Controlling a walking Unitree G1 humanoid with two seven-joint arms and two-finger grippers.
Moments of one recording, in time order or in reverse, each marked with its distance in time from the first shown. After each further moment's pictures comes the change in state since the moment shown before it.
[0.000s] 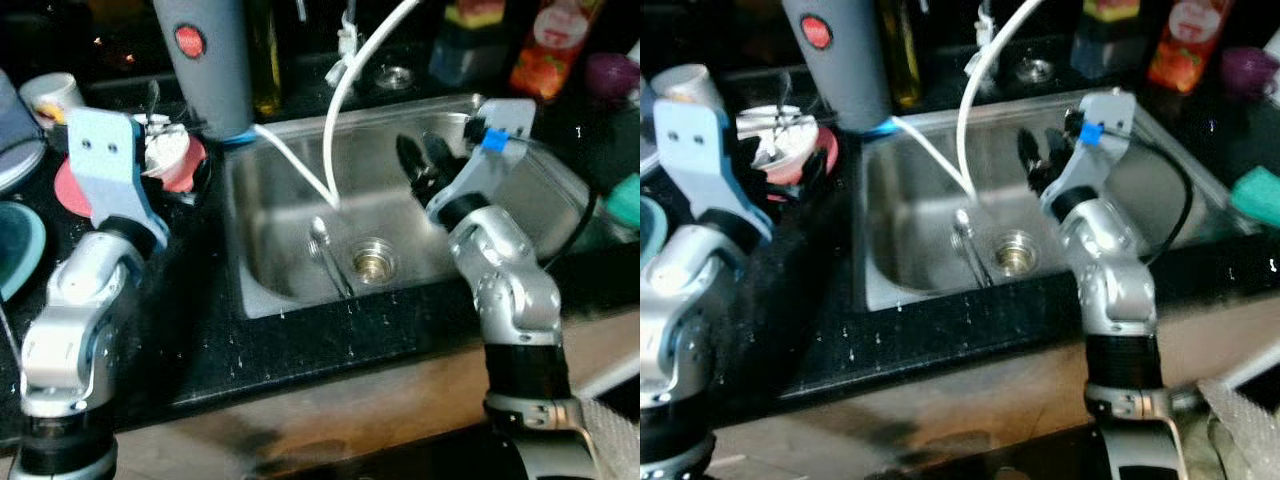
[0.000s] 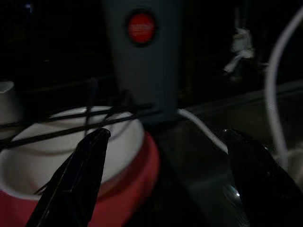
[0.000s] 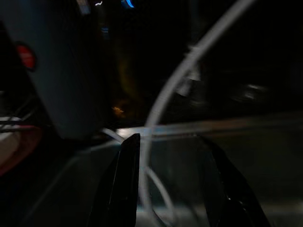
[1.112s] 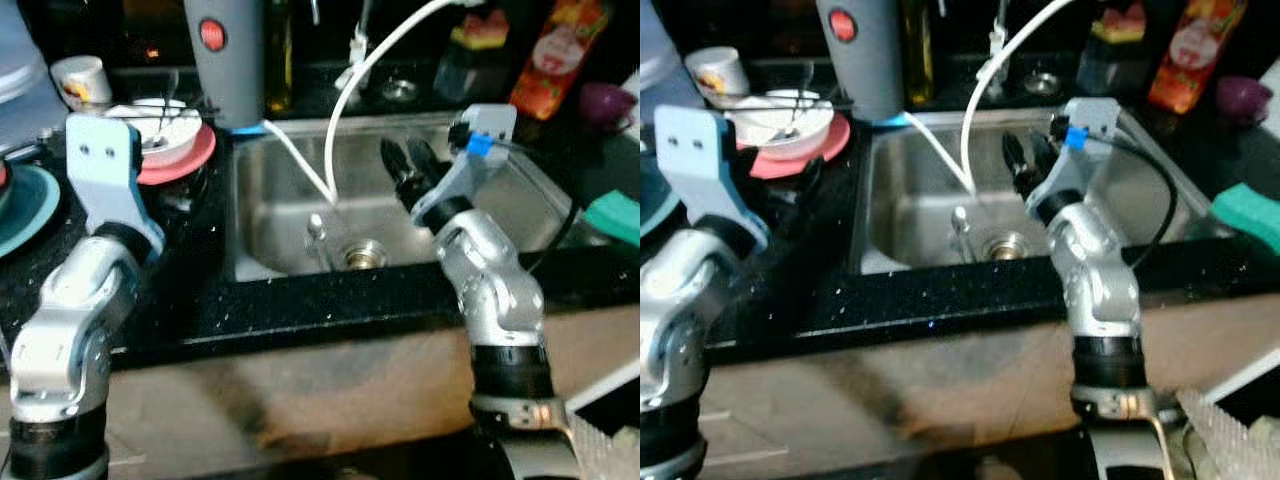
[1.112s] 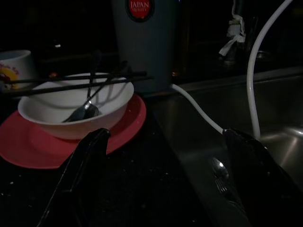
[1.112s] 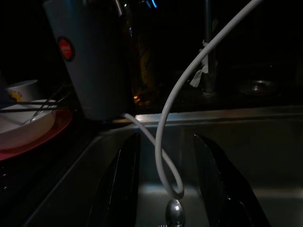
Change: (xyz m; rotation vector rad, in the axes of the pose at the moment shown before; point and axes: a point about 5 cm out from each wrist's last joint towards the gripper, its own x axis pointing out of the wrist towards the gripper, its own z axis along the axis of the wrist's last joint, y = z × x) left arm -0.003 0.001 -0.005 -0.035 0.056 0.009; right arm 0.002 0.002 -0.003 0.006 0.011 0.018
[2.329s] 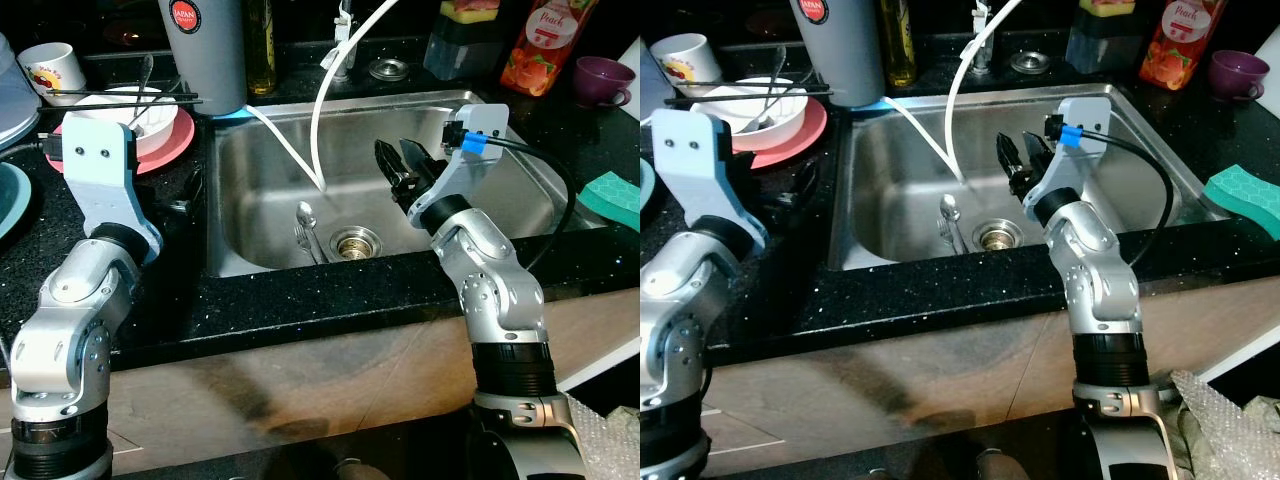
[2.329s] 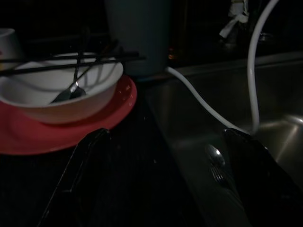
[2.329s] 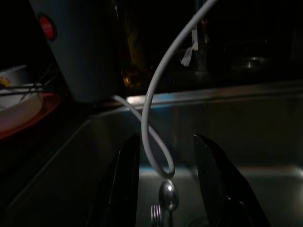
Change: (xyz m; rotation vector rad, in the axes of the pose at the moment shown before) left arm -0.002 0.004 0.000 -0.006 0.018 0.029; right arm 0.000 0.002 -0.002 0.007 0.021 0.015
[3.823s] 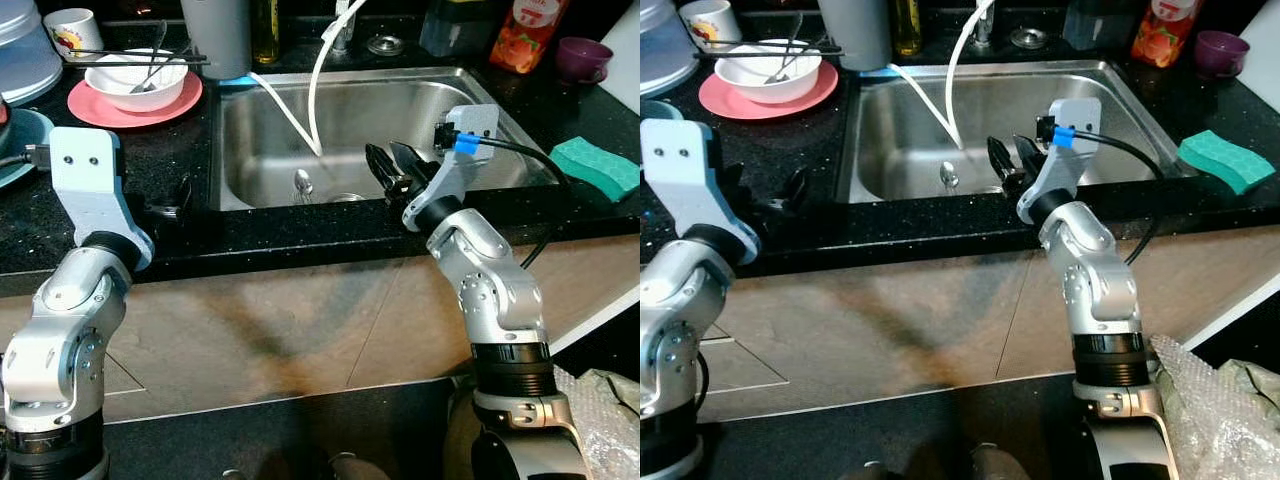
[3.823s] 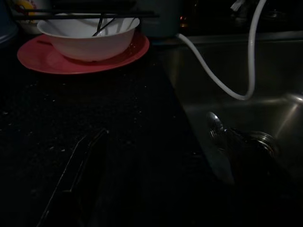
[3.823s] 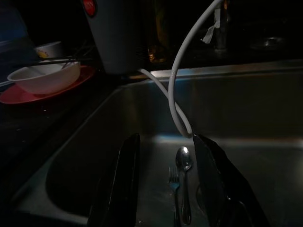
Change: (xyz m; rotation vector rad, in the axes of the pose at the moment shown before) left arm -0.006 0.008 -0.007 -0.016 0.044 0.063; right arm 0.001 0.007 -0.002 0.004 0.030 0.050
